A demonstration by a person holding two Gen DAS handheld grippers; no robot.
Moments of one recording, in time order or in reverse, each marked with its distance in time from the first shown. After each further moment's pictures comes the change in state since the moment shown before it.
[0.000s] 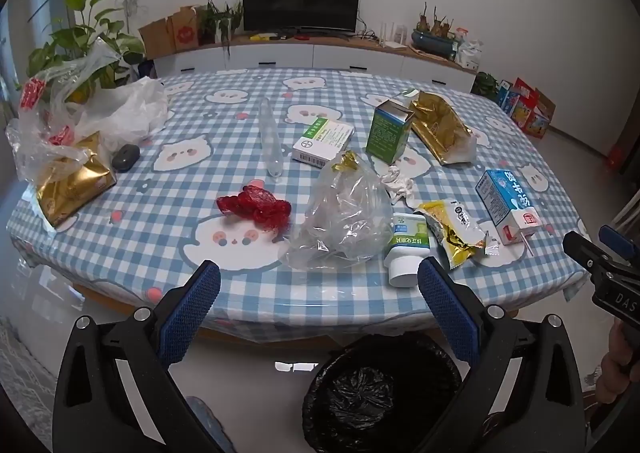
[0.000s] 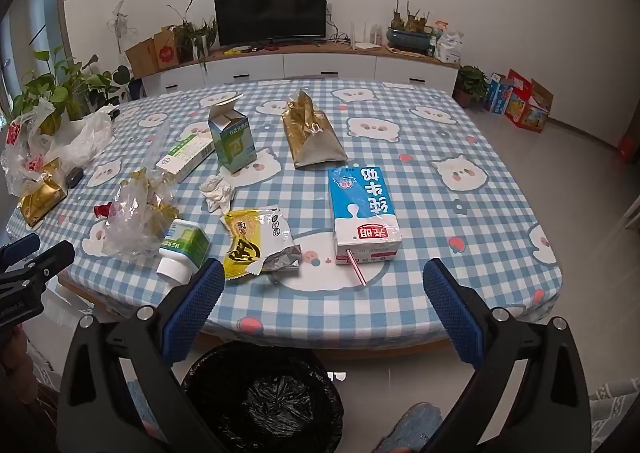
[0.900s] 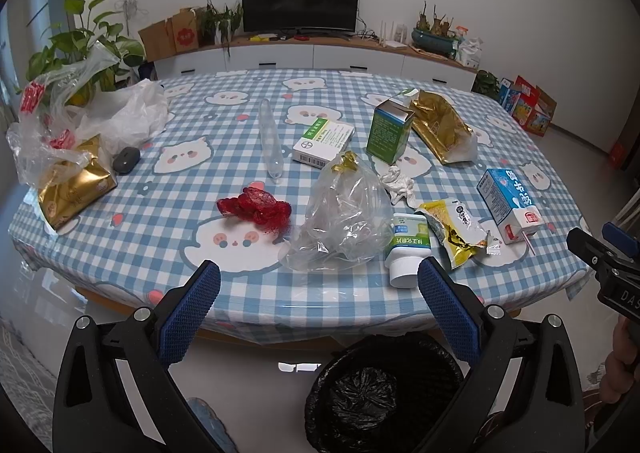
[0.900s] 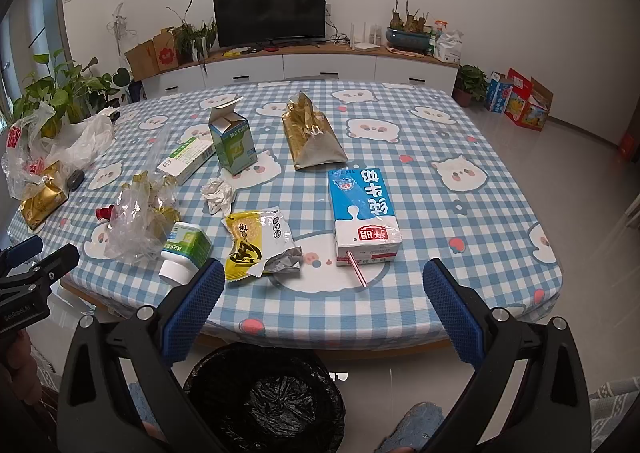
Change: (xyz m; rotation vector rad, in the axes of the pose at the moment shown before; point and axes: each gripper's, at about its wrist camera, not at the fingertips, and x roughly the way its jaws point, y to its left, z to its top) left arm 0.000 -0.001 0.002 0.005 -0.002 0.011; right arm -0.002 0.000 0.002 0.001 -0.002 0.003
